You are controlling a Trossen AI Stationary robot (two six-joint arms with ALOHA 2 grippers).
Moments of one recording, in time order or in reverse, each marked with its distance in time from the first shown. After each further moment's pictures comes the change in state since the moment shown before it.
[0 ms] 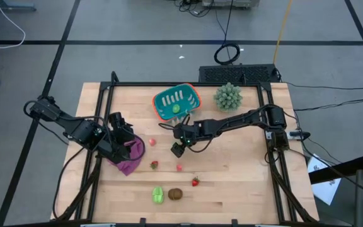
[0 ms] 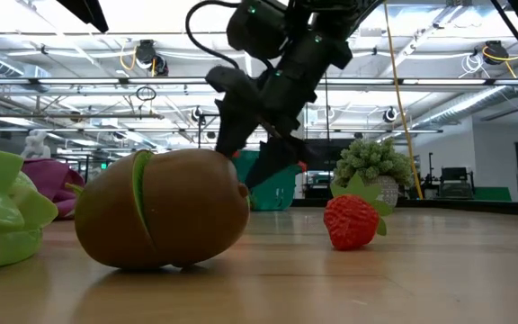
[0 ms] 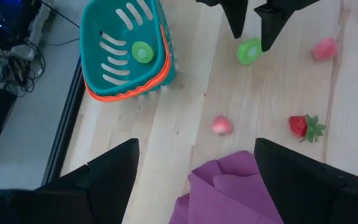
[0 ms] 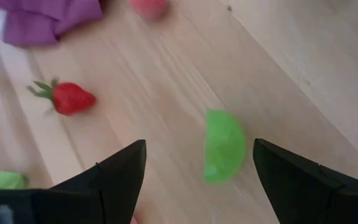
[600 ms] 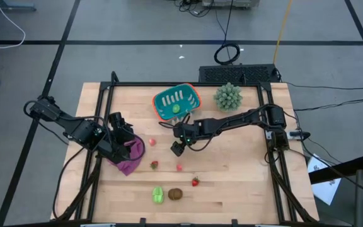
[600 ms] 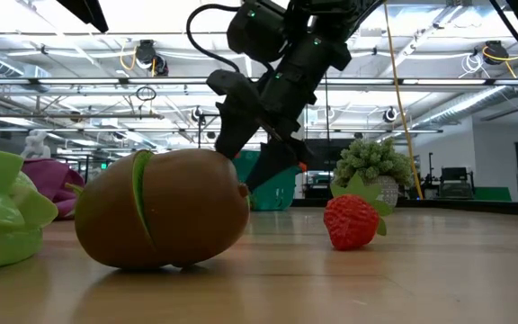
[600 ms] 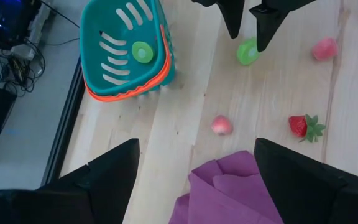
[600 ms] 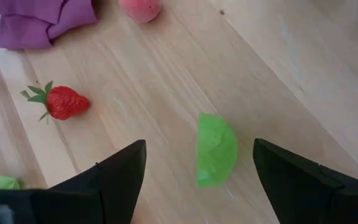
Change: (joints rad) left arm 0.000 0.000 0.000 0.000 0.001 0.000; right arm -0.013 0.001 0.000 -0.011 0.000 -0.003
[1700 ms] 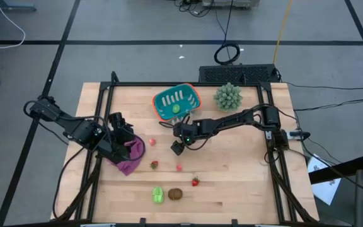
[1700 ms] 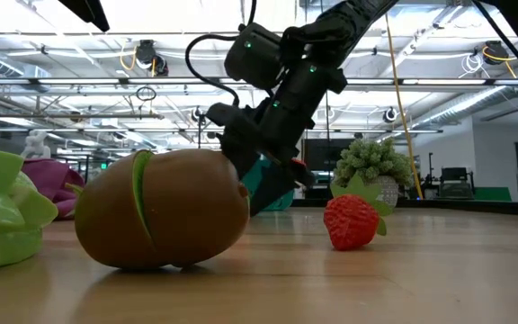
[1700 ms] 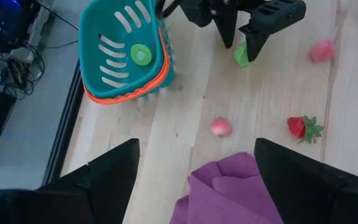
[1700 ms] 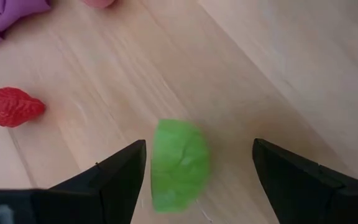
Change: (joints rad) left arm 0.000 0.000 0.000 0.010 0.000 0.015; right arm -0.027 0.064 -0.029 0.060 -0.012 -0.005
